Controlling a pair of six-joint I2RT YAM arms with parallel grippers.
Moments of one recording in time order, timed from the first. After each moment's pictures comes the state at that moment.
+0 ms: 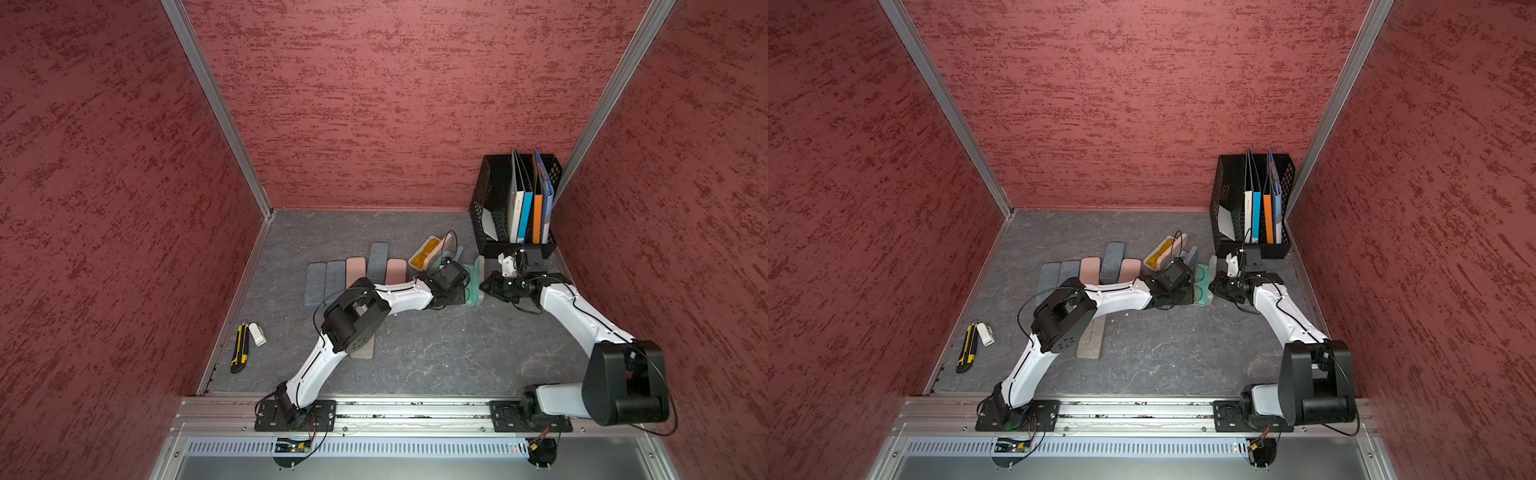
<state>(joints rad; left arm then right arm) -0.94 2.27 1.63 -0.22 -0.03 -0.83 0.04 1.36 0.89 -0.55 -0.38 0.40</state>
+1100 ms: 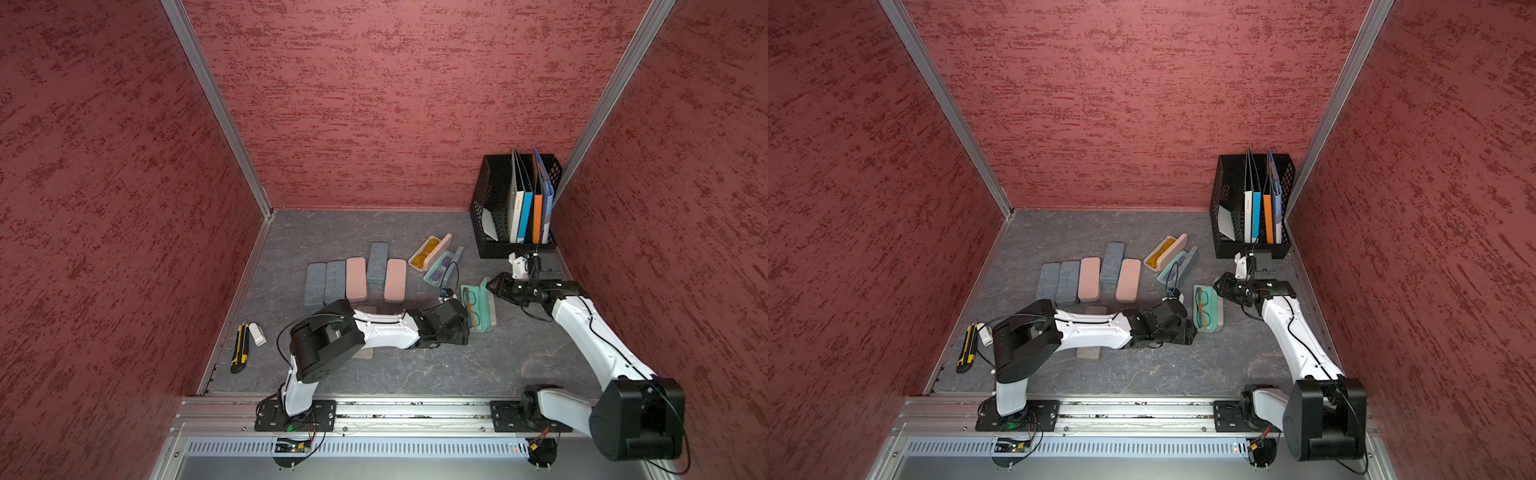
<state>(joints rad) -1.12 1.93 1.16 -0.07 -0.06 -0.91 0.00 1.20 0.86 -0.61 -0.36 0.41</state>
